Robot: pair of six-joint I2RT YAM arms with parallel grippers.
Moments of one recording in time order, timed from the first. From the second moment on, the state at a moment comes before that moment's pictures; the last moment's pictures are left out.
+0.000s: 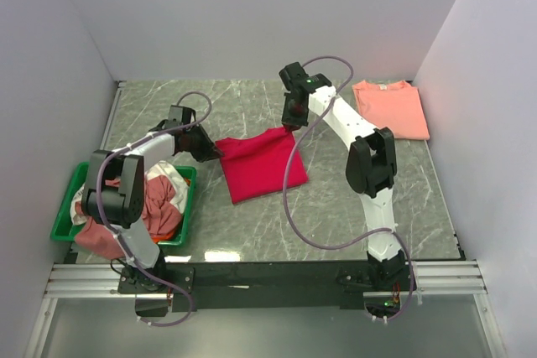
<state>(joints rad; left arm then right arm) -0.17 1.74 1.06 -0.28 0.38 -0.83 0.47 2.19 2.07 -1.02 0.08 0.63</state>
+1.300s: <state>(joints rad) -0.21 1.66 0.93 -0.18 0.30 -0.82 0.27 1.96 1.49 -0.63 -0.48 0.39</state>
